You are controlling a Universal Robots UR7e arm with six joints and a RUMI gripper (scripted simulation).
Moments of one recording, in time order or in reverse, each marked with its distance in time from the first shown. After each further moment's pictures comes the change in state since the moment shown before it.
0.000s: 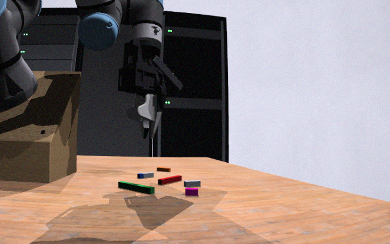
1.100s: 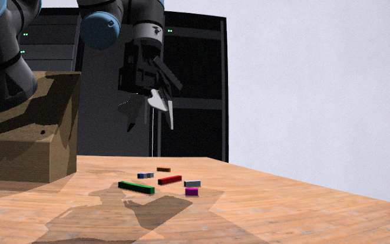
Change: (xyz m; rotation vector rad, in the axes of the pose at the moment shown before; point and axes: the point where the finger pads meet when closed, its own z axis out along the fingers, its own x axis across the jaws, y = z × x) arm -0.002 0.000 -0.001 -0.010 -0.007 -0.014
